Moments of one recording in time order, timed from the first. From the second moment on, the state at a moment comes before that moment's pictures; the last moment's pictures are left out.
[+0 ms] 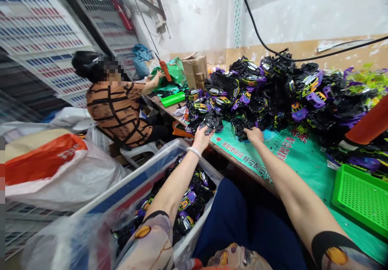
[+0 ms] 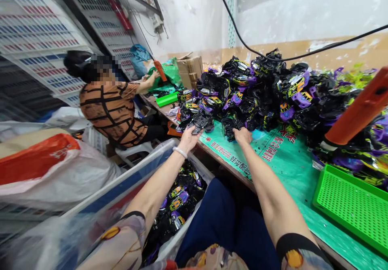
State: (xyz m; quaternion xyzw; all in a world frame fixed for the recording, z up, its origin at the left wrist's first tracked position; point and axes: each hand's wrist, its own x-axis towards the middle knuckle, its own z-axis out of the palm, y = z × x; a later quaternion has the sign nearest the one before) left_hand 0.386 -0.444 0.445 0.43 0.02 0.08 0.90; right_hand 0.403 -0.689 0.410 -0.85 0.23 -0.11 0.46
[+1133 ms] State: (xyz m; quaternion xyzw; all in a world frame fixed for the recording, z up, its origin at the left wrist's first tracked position) left_hand 0.233 -0.467 0.426 0.35 0.03 -0.10 0.93; right_hand 0.182 -0.706 0.391 -0.39 0.12 -0.14 0.90
